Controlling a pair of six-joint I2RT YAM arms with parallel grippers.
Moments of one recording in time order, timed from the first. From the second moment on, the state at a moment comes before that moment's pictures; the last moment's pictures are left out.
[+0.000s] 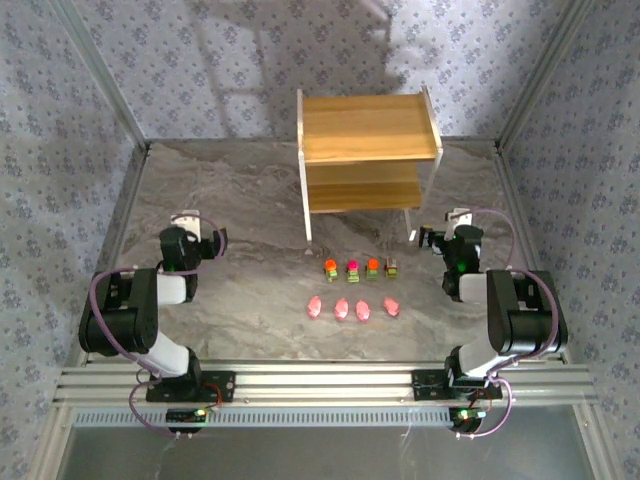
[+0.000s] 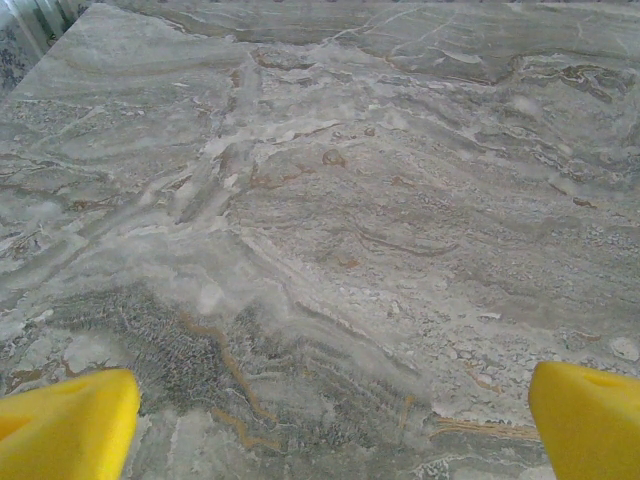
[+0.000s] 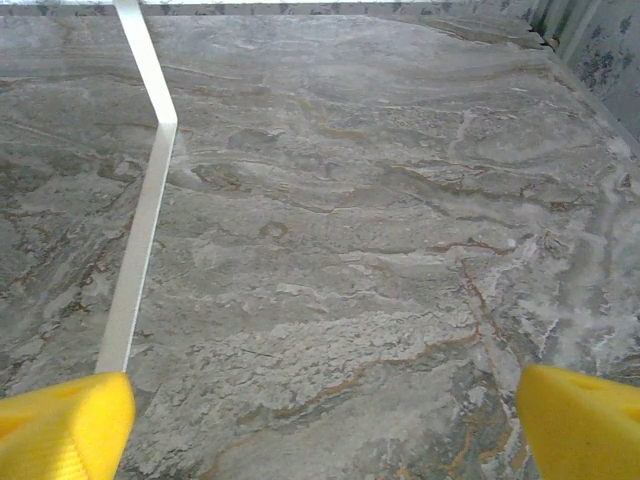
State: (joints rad) left arm 0.04 1.53 0.39 0.72 0.03 -0.01; right arm -0.03 1.51 0.39 0.71 0.06 -0.02
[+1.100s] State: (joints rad) left arm -0.51 0.79 0.29 0.37 -0.45 -0.04; right arm 0.08 0.86 0.44 0.05 0.57 0.34
